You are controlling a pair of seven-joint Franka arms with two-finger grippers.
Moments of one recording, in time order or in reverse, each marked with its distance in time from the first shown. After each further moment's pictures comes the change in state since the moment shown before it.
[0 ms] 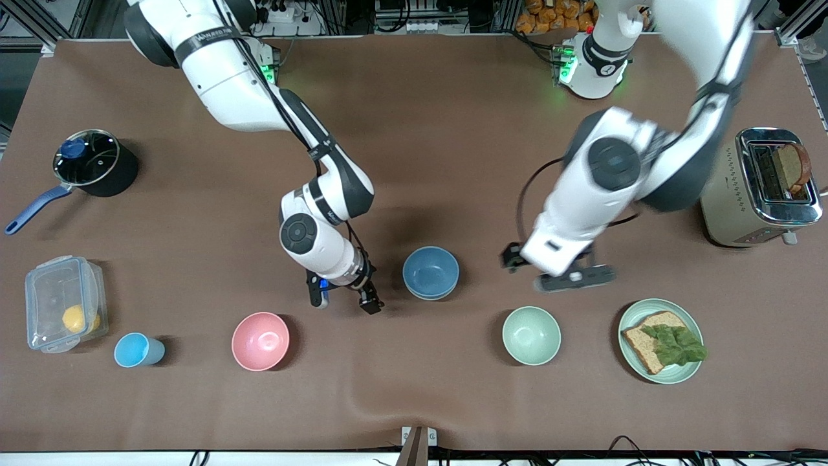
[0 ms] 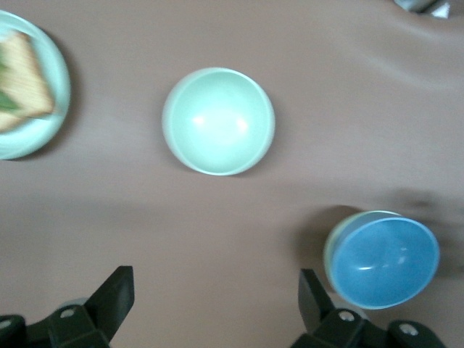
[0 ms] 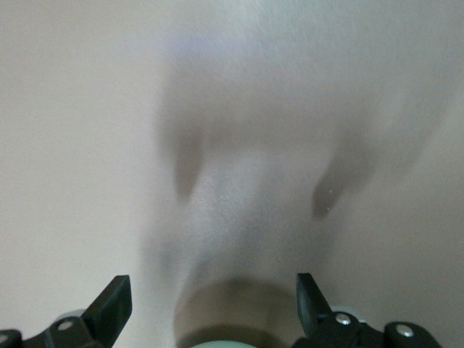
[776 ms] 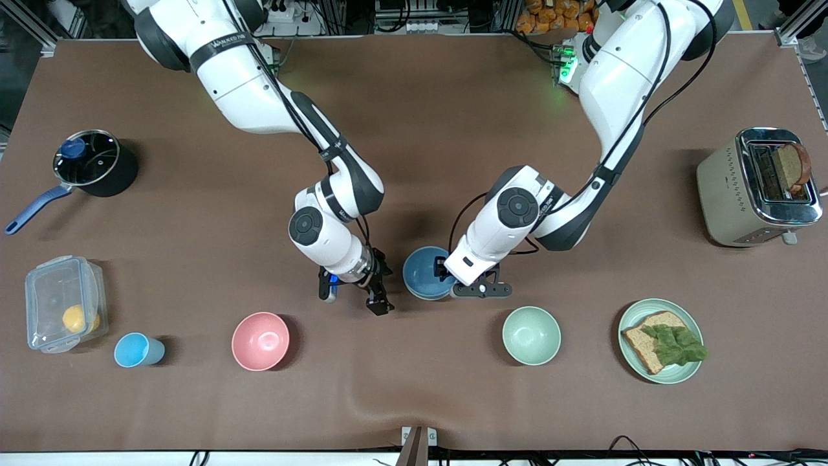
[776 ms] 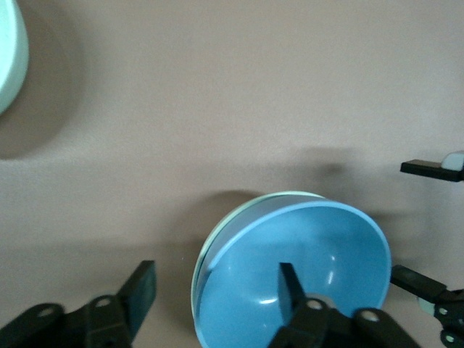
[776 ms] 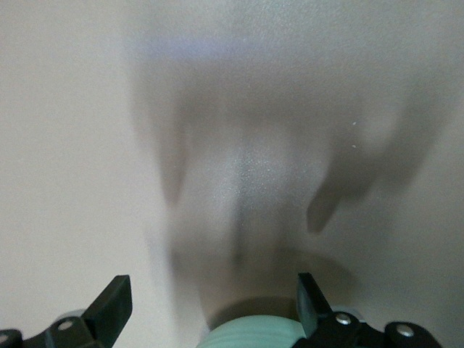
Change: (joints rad) left arm -0.175 0.364 -0.004 -0.015 0.000 0.481 -0.076; right arm 0.045 0.042 0.003 -0.019 0.094 0.179 0.125
